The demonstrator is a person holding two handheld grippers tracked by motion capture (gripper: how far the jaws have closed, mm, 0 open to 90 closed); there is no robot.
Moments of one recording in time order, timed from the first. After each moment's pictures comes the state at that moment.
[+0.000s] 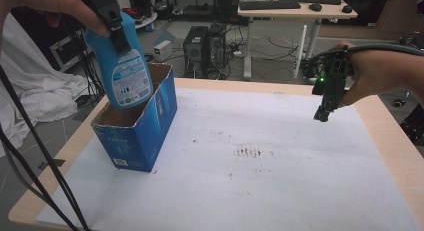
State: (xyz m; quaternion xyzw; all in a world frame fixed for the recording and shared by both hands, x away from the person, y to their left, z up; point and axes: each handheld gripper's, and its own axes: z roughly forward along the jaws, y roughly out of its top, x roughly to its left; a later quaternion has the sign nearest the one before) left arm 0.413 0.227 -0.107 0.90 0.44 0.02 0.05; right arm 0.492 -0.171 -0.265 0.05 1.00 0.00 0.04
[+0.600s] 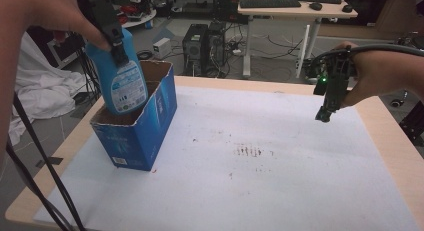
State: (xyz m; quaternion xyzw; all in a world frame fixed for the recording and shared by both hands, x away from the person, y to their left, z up) left arm 0.428 0.242 -0.149 0.89 0.46 0.01 0.03; right arm 0.492 -0.171 -0.266 0.05 1.00 0.00 0.03
